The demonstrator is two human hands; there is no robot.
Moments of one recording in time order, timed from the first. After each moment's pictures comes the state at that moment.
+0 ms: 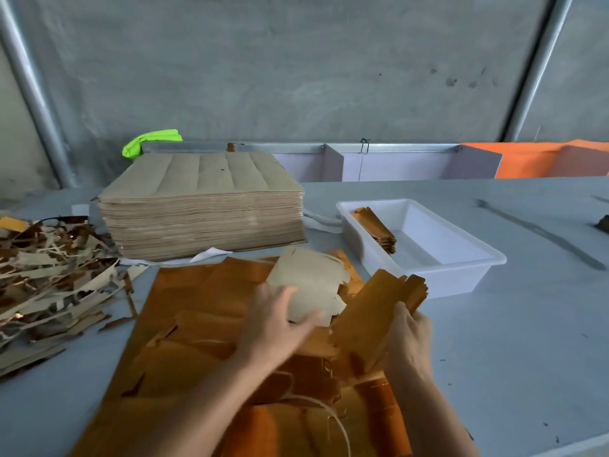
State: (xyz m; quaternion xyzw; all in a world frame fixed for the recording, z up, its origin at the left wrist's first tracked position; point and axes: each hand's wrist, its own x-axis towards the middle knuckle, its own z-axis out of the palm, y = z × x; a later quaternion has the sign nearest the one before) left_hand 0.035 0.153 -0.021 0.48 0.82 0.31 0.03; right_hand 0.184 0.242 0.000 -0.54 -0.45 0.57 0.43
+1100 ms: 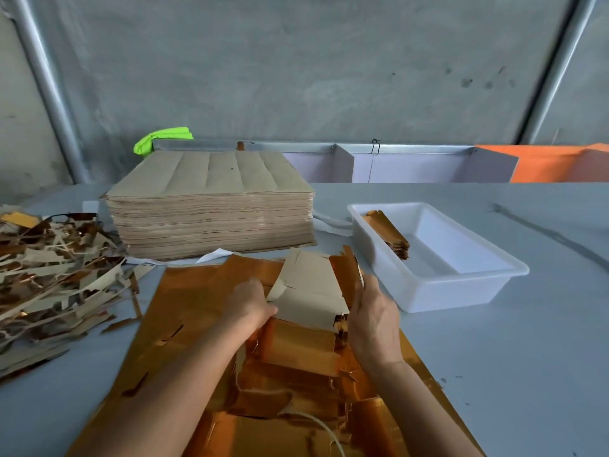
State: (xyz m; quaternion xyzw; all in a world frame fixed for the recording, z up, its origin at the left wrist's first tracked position) left_hand -0.029 0.182 -0.011 0.31 0.92 0.22 0.11; right_hand 0.138 0.242 0.000 -0.44 -0.79 0.22 0.37
